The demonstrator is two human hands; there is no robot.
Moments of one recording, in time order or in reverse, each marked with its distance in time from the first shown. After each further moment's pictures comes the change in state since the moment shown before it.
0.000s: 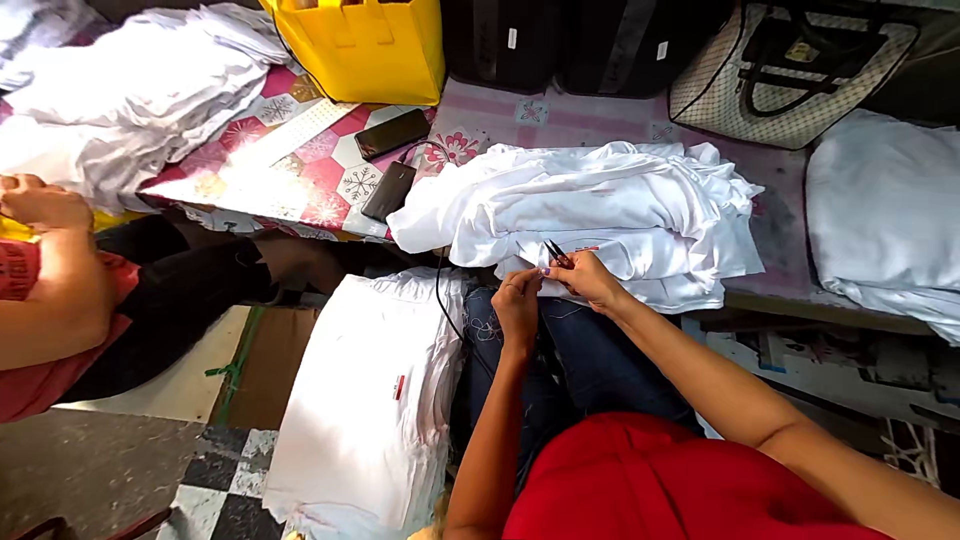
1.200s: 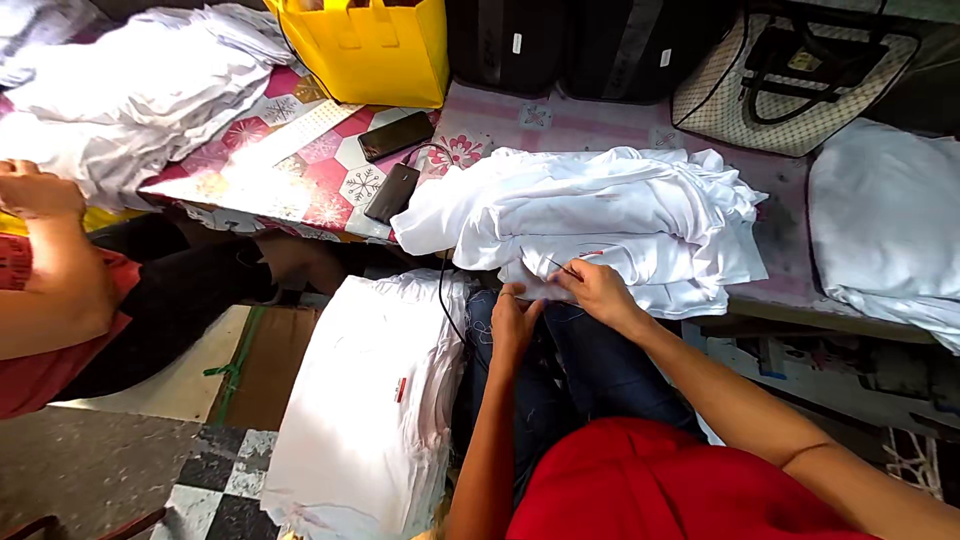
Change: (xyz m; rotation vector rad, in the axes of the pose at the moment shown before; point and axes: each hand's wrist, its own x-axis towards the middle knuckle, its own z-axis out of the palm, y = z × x) left_hand 0.007 0.013 -0.036 0.219 -0.442 -0.415; right_hand -0.026 -0.019 -0.006 -0.650 0.043 -0.159
